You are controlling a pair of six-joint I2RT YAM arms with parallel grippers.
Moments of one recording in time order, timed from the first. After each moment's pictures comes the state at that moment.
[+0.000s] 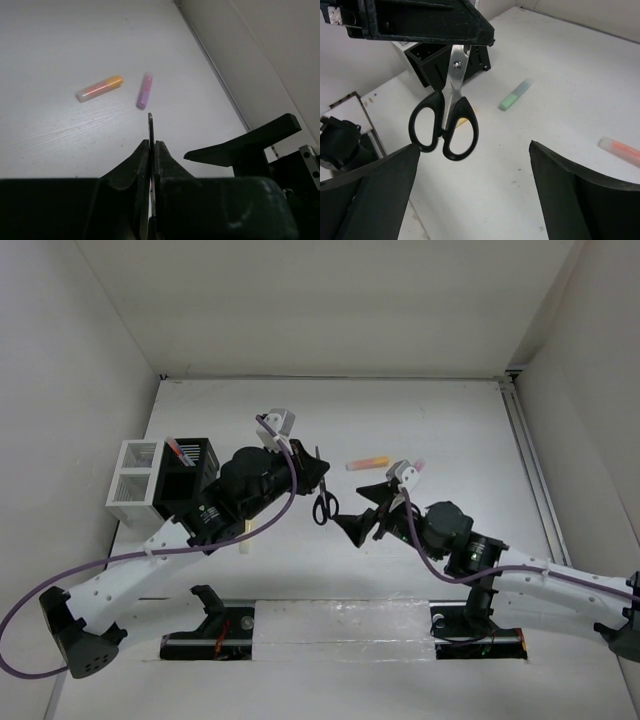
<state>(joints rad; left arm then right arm) -0.87 0.97 0.99 -0.23 -0.14 -0.59 1.10 0.86 0.61 0.24 0.19 0.20</state>
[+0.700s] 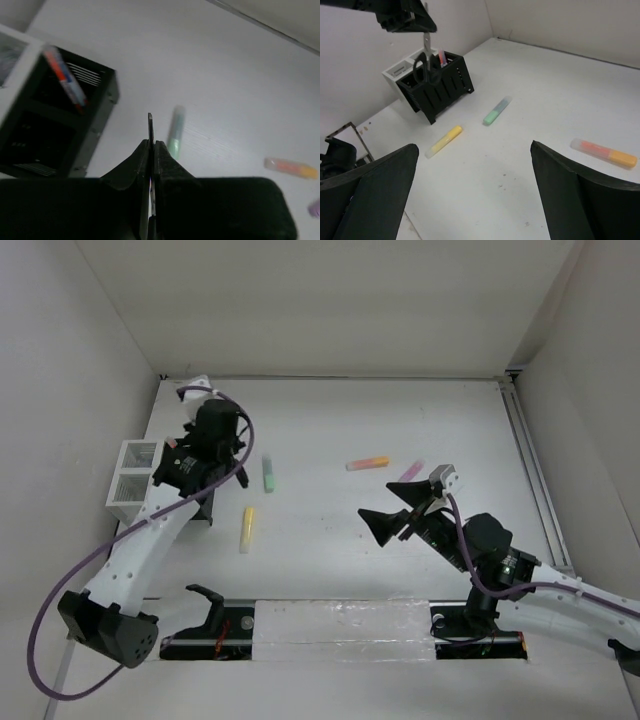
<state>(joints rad) -0.53 1.13 1.25 -0.68 -0.61 -0.56 1.10 0.60 0.56 0.18 0.31 0.20</state>
